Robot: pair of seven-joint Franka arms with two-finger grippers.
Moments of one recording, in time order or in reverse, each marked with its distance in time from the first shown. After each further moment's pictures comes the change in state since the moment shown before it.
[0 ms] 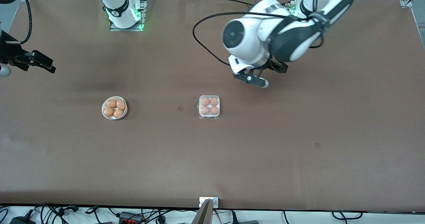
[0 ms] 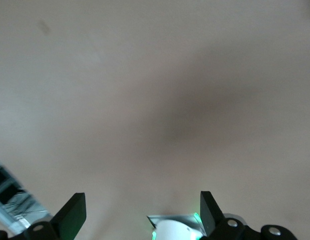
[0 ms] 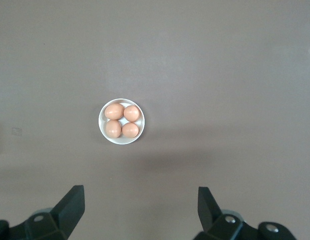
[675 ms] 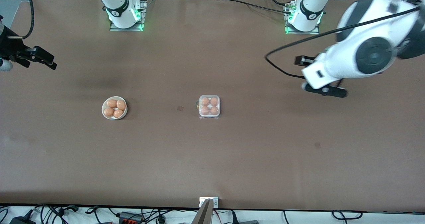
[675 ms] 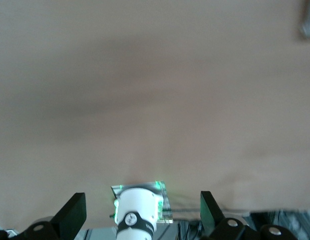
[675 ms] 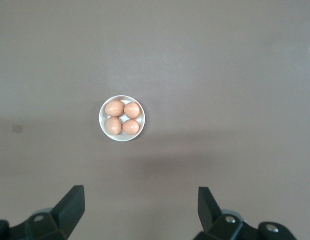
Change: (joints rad) left arm -0.105 -0.337 0.733 0.012 -0.543 0.050 0.319; right arm 0.000 -0.034 0.000 -0.031 0.000 0.002 -0.002
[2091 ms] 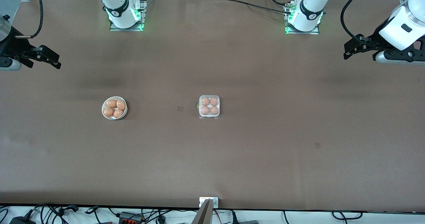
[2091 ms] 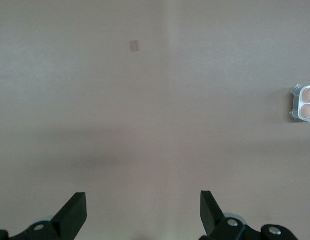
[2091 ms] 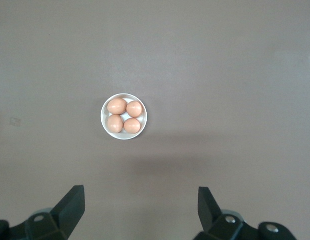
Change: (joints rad) left arm -0.121 -0.374 0.342 -0.299 -0.073 0.299 0.110; right arm 0.011 -0.001 0.025 0.001 -0.024 -0.003 -0.010
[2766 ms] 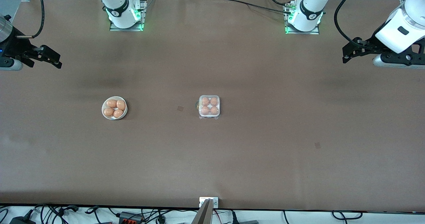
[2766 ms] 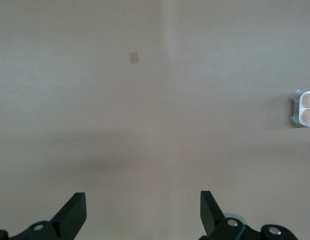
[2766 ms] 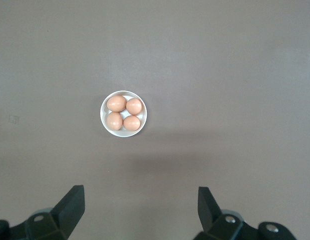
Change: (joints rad) left arm -0.005 0.034 -0.022 0.059 0.026 -0.001 0.000; right arm -0.039 -0.001 0.042 0.000 0.000 -0.015 0.001
